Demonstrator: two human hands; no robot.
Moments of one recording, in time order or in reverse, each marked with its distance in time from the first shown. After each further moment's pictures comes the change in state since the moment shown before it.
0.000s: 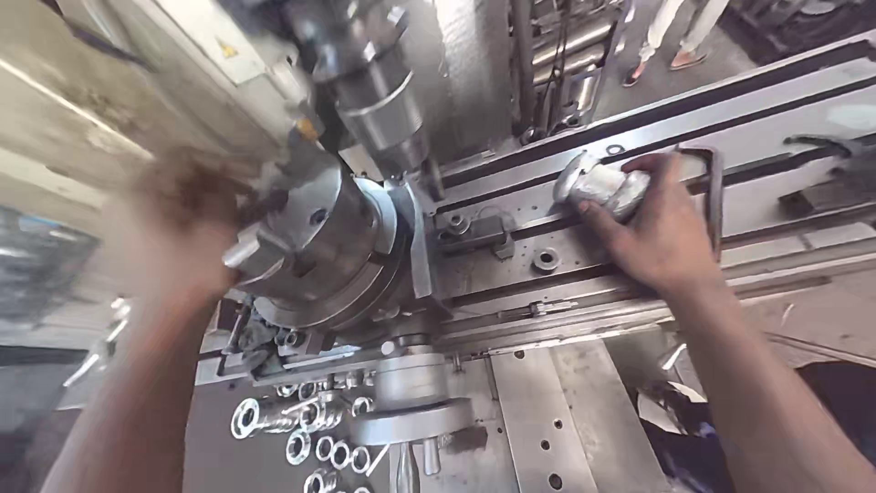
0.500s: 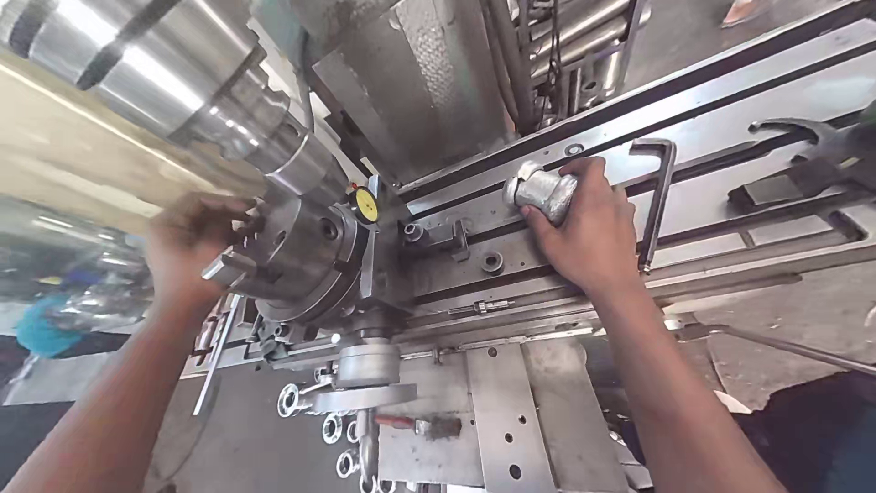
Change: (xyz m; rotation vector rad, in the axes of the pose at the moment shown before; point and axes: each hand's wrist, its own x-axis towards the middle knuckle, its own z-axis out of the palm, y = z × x) left_hand 0.003 0.004 0.000 -0.069 -0.041 -0.038; right_hand 0.003 0.003 0.004 0.076 0.023 -0.031
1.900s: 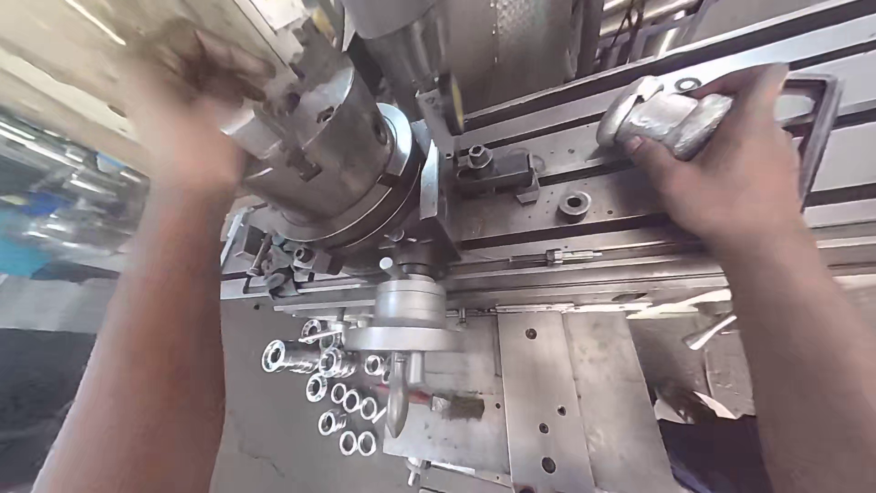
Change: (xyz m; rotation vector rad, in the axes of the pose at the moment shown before) left_hand 0.005 -0.007 0.001 -0.016 0.091 0.025; right_hand -0.001 -0.002 -0.008 -0.037 -0.060 -0.019
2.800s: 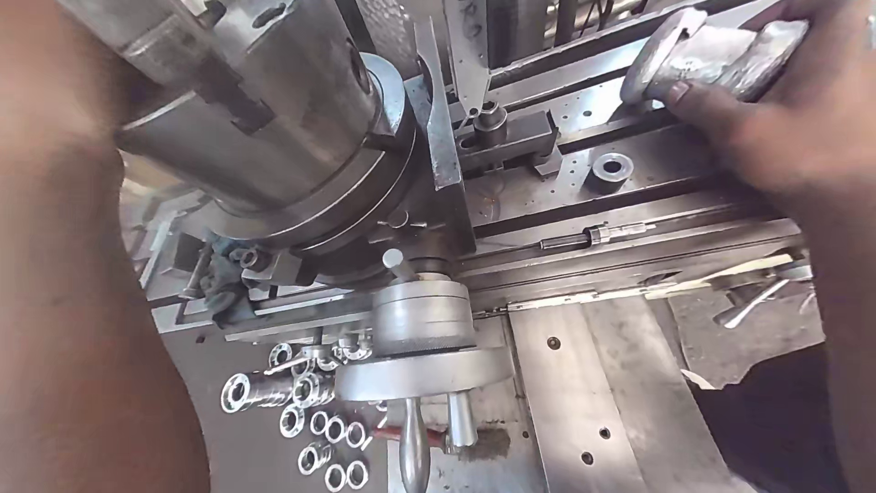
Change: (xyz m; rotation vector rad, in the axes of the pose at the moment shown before) left_hand 0.031 -0.115 -0.015 0.423 0.023 -0.182; right_hand 0.006 0.013 0.006 -0.017 0.017 -0.004
